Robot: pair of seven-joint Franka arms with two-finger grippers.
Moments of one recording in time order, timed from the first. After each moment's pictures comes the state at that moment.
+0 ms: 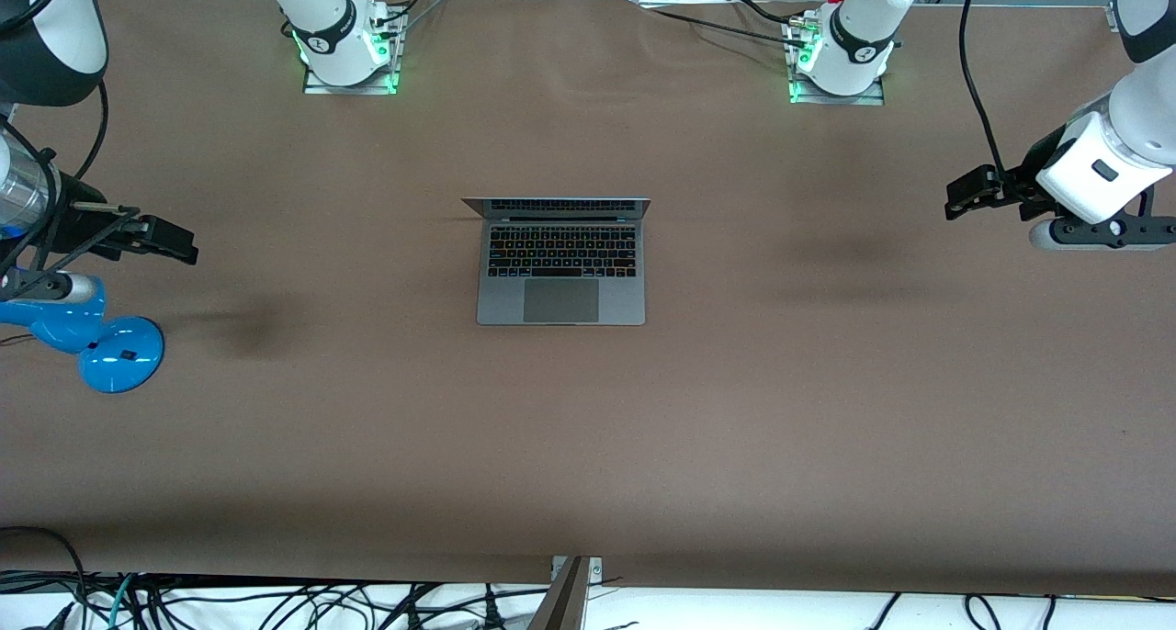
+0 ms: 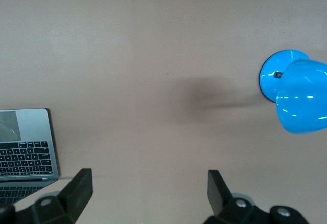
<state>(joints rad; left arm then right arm) -0.08 0.03 0.03 -1.68 -0.03 1.60 -0.08 0.06 0.22 -0.04 -1.45 0.00 1.61 0.07</state>
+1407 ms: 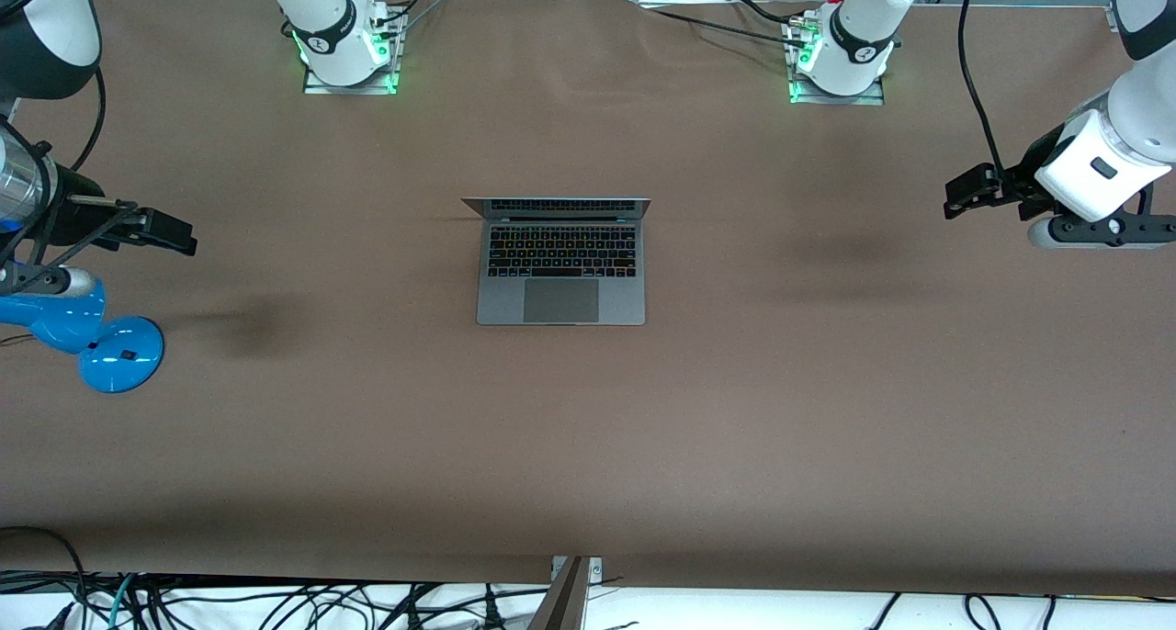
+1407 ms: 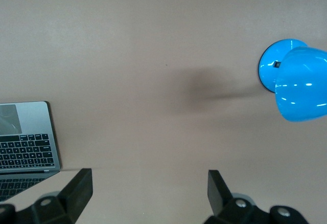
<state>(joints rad) -0.08 0.02 0.02 -1.68 -0.03 1.60 -0.08 0.06 0.22 -0.04 -1.44 0.00 1.56 0.08</state>
